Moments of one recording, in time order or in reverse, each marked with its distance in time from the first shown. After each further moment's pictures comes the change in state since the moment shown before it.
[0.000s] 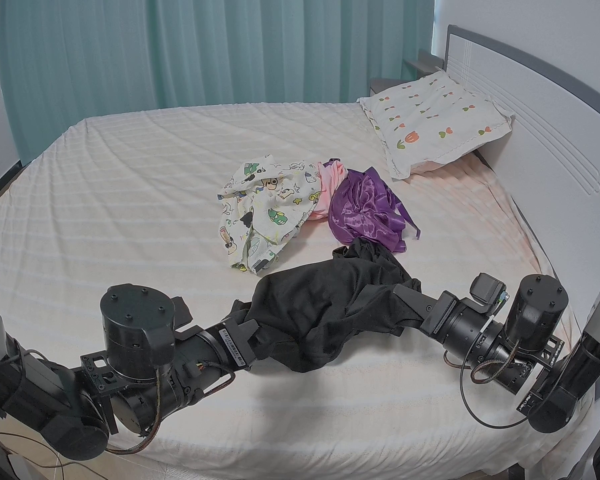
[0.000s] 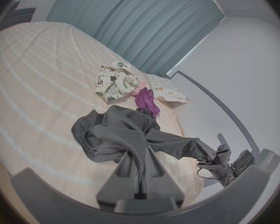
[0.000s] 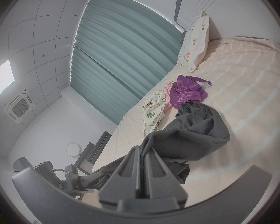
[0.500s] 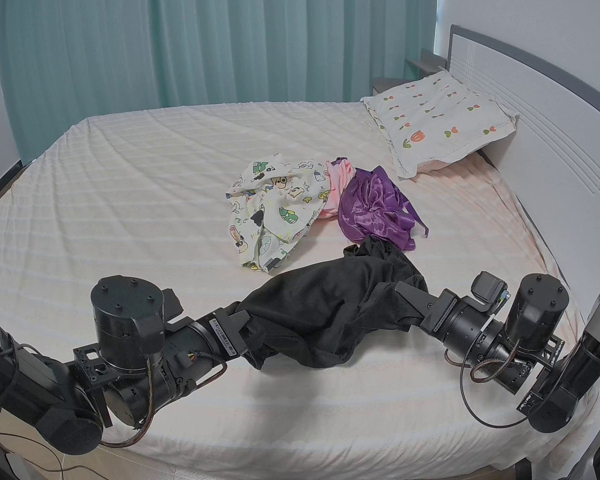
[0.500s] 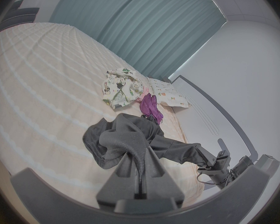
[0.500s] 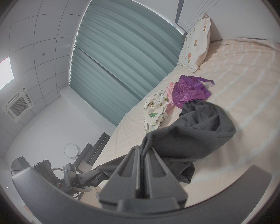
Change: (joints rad) left arm 0.034 -0.015 -0.003 0.001 -0.002 -0.002; right arm 0.004 -0.003 -0.004 0.000 -0.026 -0.013
